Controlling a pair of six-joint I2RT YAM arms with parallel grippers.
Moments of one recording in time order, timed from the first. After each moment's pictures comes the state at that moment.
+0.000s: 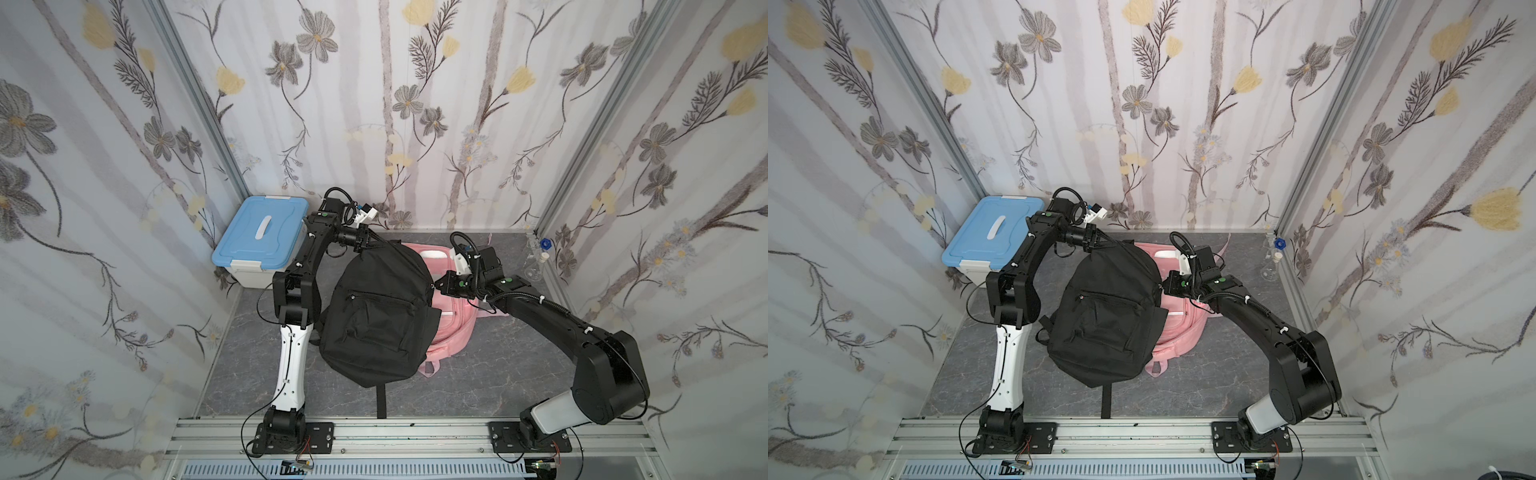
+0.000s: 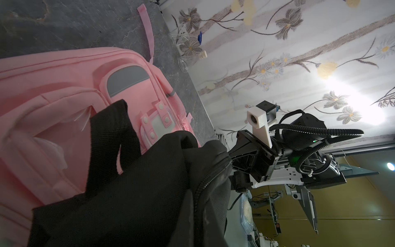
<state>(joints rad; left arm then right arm) -0.16 2.48 2.44 -1.10 1.34 0.02 0.40 1.52 1.12 -0.35 -0.35 0.58</state>
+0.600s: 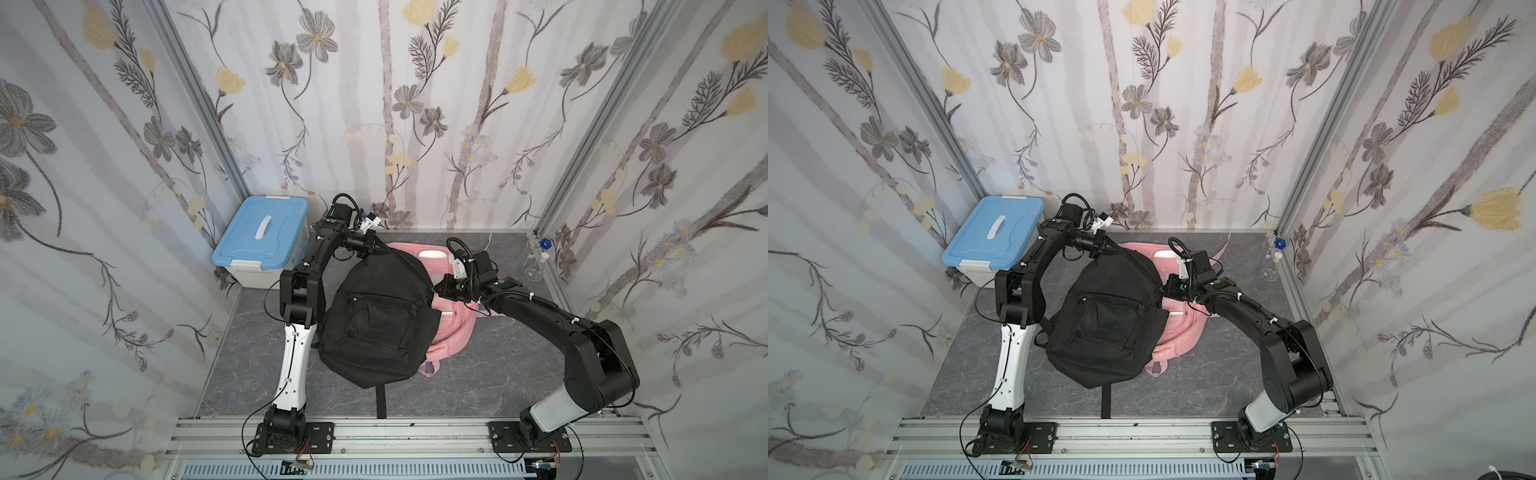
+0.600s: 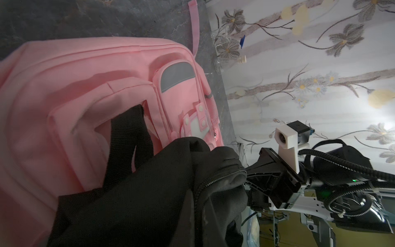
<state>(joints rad) -0.21 2.50 2.33 -0.91 1.12 -0.20 0.39 1.58 1.06 -0.28 -0.30 0.65</state>
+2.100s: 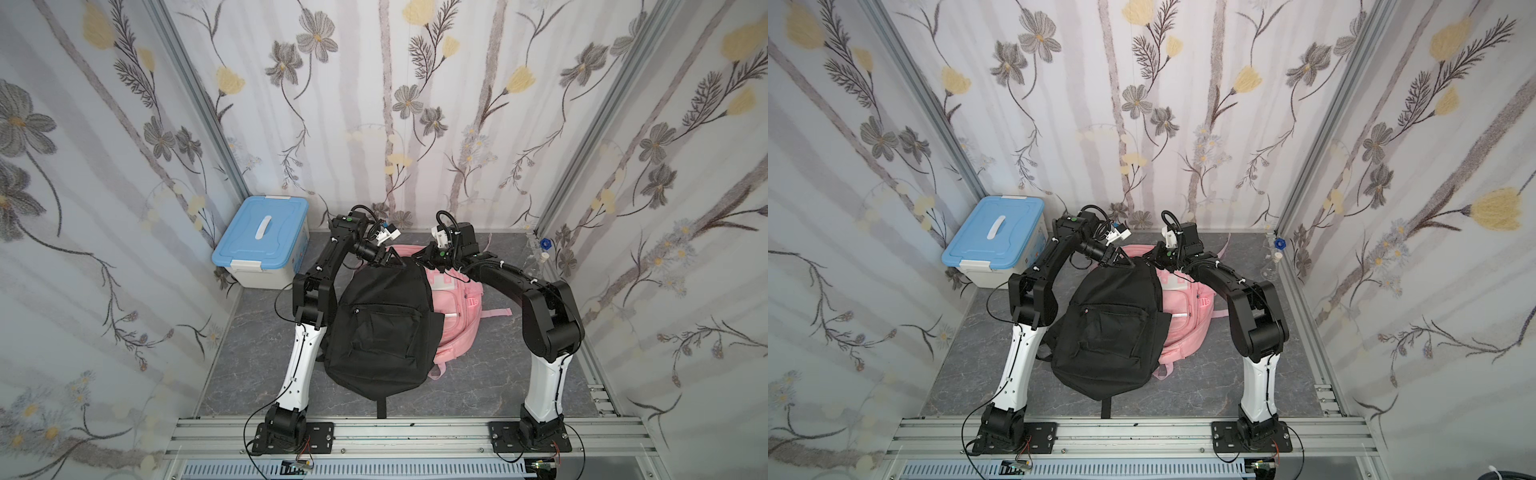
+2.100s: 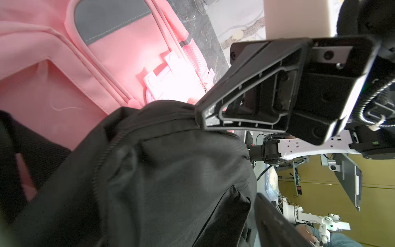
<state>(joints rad) -0.30 2.59 2.57 -1.45 1.16 0.36 0.36 1.99 1.49 -0.08 -0.63 0.86</state>
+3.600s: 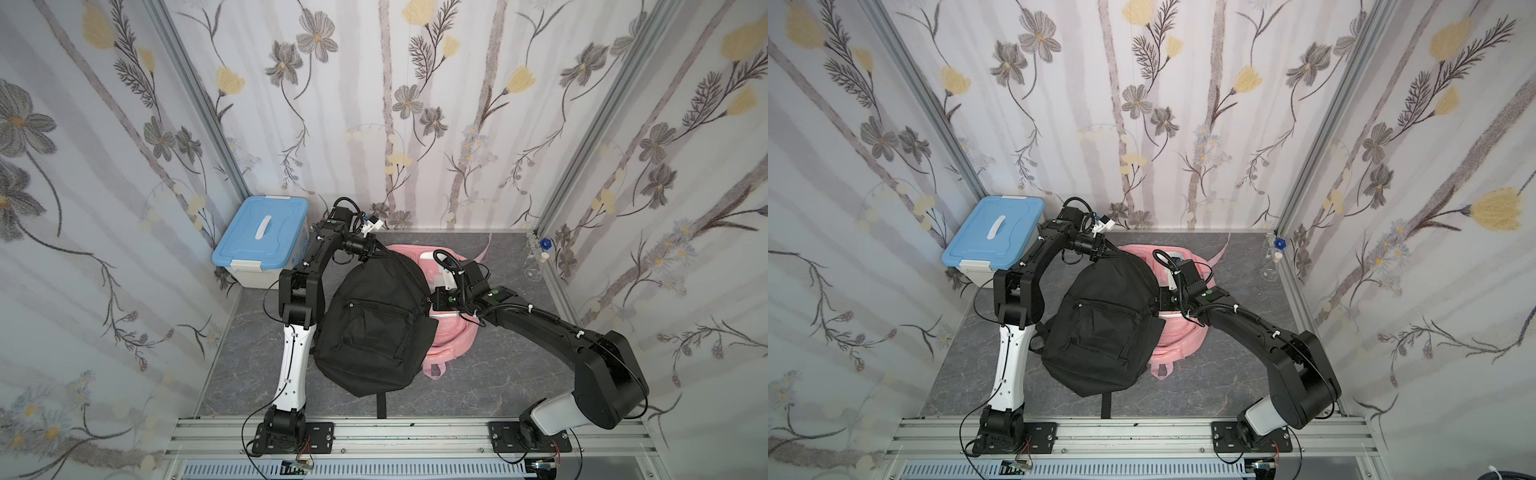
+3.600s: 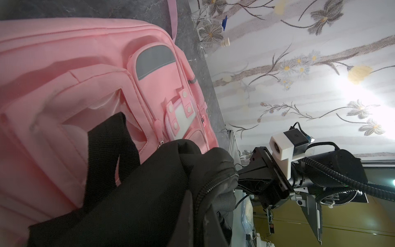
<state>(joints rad) -0.19 2.49 2.33 -1.02 1.25 -0.05 0.54 1.50 1.02 -0.35 -0.16 0.51</state>
